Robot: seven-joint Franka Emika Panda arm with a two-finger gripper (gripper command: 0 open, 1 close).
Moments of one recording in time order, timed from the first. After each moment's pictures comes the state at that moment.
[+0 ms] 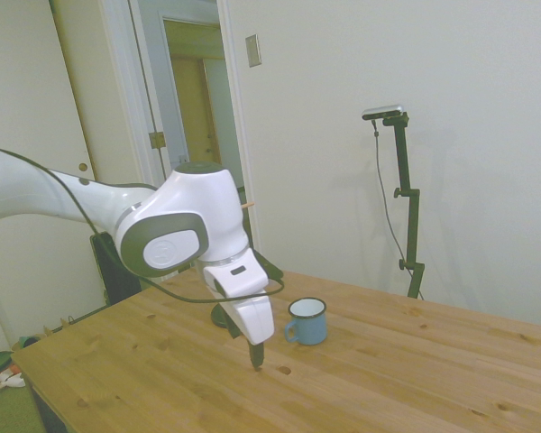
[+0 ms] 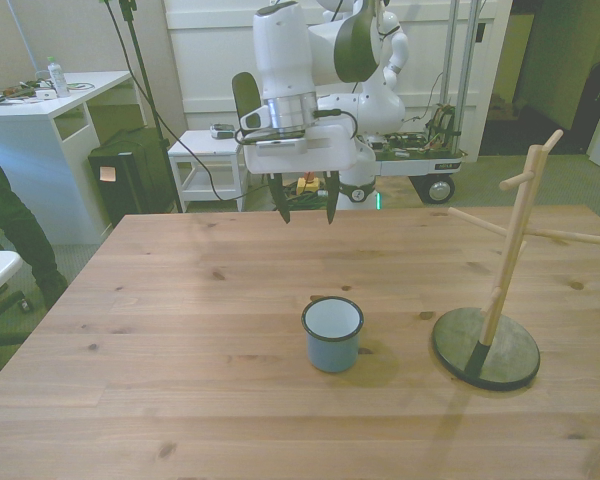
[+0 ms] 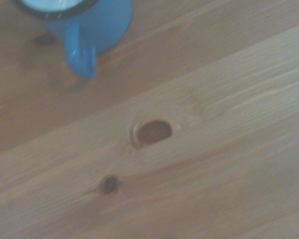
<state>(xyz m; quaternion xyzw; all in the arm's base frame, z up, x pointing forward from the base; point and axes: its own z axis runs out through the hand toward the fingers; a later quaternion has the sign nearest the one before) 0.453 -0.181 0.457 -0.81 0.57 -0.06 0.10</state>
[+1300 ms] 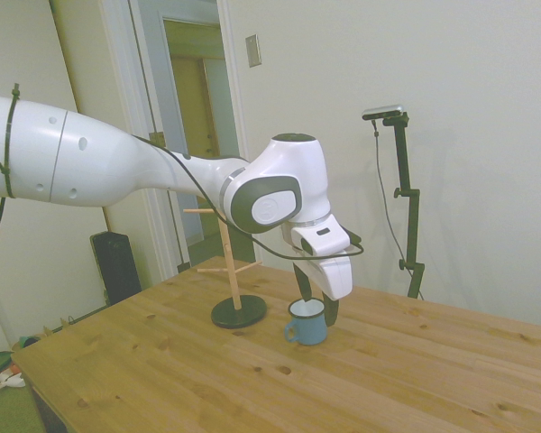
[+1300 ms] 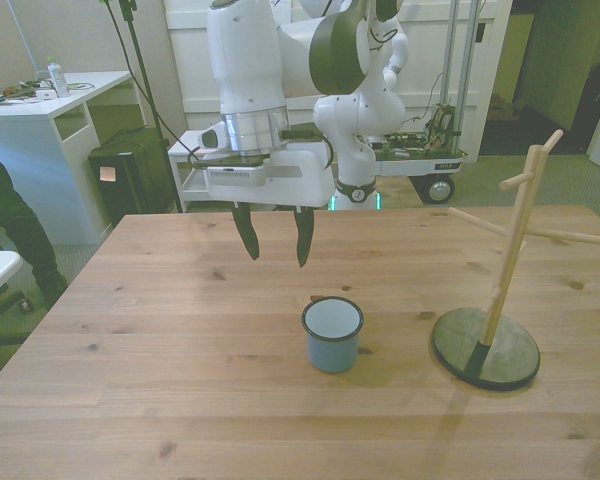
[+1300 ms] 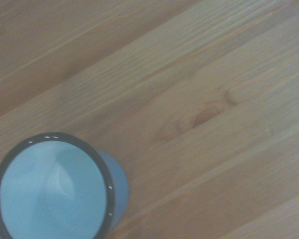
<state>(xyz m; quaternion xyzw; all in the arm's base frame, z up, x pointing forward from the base) 0.593 -0.208 0.472 -0.79 0.60 -0.06 0.09</state>
